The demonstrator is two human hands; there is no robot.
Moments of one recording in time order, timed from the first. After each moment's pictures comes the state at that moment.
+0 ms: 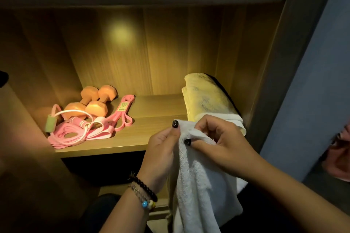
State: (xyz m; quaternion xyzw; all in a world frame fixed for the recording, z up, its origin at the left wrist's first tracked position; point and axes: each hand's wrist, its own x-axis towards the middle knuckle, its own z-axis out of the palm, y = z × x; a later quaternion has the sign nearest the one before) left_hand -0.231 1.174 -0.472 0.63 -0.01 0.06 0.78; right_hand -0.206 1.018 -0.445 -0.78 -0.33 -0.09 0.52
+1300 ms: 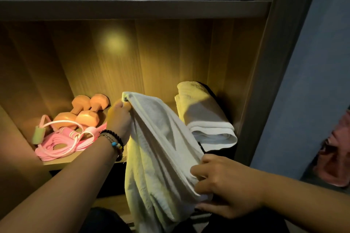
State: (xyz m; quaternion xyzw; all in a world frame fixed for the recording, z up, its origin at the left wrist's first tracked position) left_hand -0.126 1.262 -0.445 0.71 0.13 0.22 0.66; right_hand -0.209 0.976 -0.449 -0.80 -0.60 -0.03 0.01
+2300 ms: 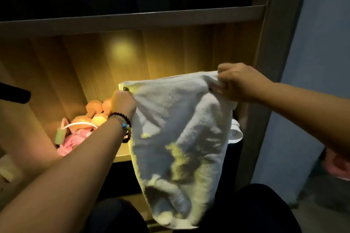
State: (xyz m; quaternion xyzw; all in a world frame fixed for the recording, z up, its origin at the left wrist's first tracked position) left_hand -0.131 1.276 -0.397 0.78 0.23 0.32 0.49; right_hand -0.126 0.963 -0.335 -0.86 -0.41 -0.30 0.00
